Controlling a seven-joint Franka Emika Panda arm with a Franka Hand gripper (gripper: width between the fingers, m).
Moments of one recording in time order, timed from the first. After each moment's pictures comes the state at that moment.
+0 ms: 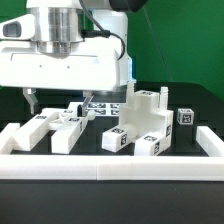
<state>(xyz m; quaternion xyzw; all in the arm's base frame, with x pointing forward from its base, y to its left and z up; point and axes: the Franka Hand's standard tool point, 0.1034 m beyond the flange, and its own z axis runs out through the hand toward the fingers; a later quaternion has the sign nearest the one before) 0.569 -0.122 0.067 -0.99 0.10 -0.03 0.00</state>
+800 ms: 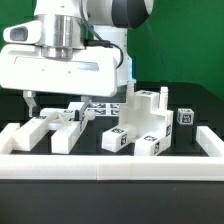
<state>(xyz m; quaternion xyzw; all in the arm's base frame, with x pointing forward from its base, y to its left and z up) 0.553 -0.125 0.053 -0.99 0.09 -0.09 -0.03</state>
